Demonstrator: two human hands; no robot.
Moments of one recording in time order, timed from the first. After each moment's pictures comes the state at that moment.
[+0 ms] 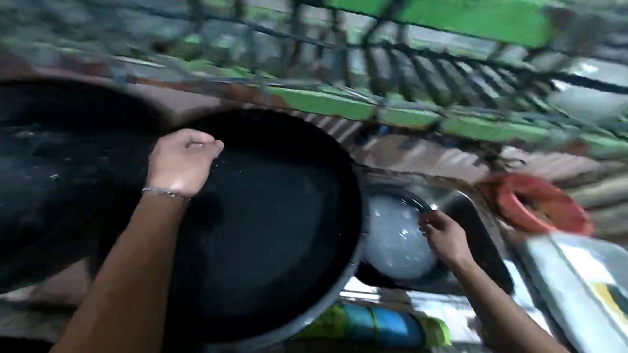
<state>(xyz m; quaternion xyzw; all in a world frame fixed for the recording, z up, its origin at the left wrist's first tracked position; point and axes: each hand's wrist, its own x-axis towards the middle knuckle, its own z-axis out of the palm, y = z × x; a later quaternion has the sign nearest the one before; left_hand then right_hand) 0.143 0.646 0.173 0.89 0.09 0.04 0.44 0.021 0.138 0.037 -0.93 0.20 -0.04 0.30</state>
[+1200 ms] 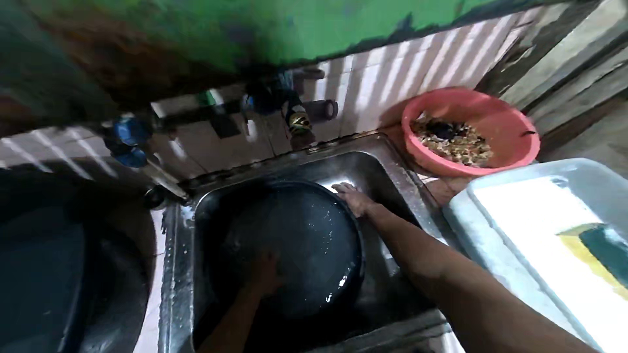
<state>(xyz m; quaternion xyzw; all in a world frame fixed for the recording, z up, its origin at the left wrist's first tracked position) 0.098 0.156 -0.182 0.92 -0.19 -0.36 0.01 0.134 -0.218 -0.218 -0.96 -0.01 0.17 0.21</state>
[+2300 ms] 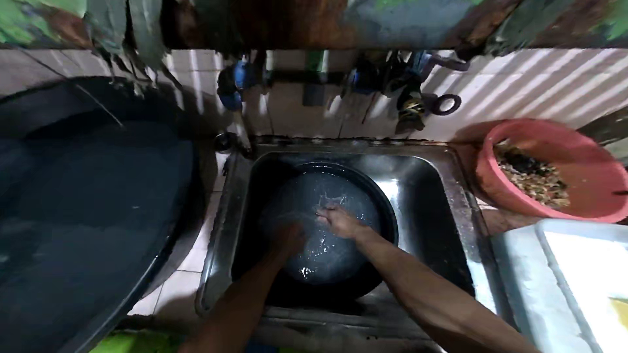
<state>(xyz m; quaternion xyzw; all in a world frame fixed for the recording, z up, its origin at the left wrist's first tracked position) 0.091 0.179 -0.155 0.93 -0.11 -0.32 0.17 0.111 -0.031 -0.173 -0.93 -0.12 0.25 0.23</state>
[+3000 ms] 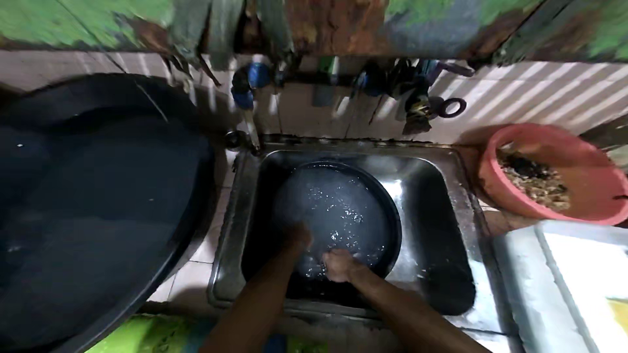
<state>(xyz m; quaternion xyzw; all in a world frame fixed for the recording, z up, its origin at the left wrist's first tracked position) 0.090 0.156 -0.161 0.91 -0.02 -0.40 0.13 0.019 0.014 -0.173 -0.87 -0.12 0.47 0.14</state>
